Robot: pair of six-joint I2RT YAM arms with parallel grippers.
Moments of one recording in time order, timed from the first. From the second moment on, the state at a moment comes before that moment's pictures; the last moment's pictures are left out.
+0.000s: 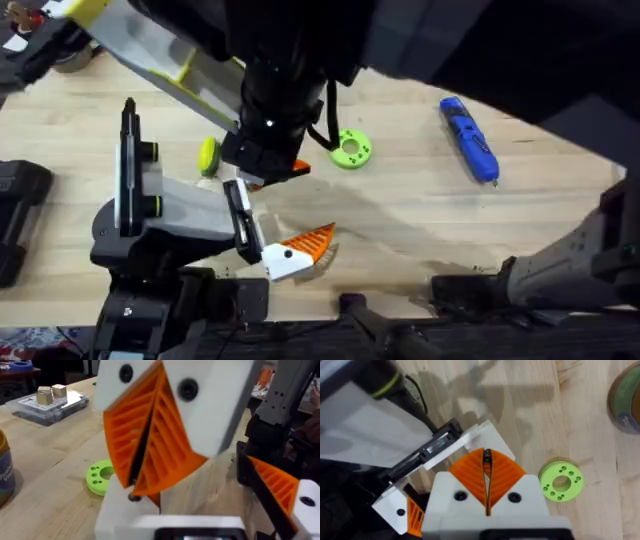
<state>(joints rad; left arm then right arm) -0.07 0.00 0.01 -0.12 1.16 -0.06 1.06 1.87 1.97 -1.35 -0.11 -0.19</state>
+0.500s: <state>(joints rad) -0.07 0.00 0.01 -0.12 1.16 -0.06 1.06 1.87 1.97 -1.36 -0.11 -0.19</state>
